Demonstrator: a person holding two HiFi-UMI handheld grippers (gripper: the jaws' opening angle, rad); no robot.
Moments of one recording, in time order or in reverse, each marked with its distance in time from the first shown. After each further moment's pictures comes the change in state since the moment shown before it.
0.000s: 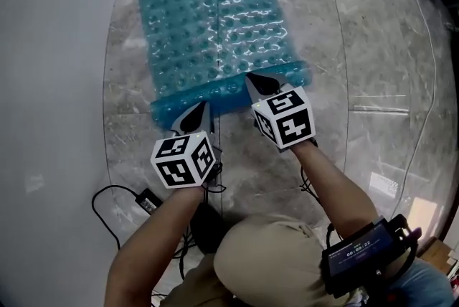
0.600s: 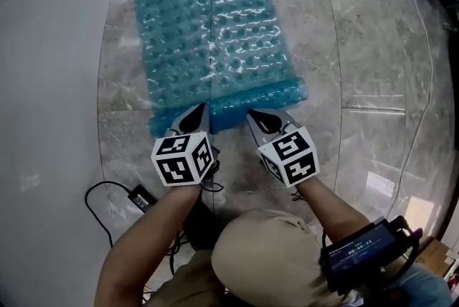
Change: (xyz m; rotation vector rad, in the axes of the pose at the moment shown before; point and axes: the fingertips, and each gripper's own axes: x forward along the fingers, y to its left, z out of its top) left arm 0.011 -0.004 -0.024 0.039 0.044 -0.011; right arm -0.044 0.036 -0.069 -0.010 0.026 0.049
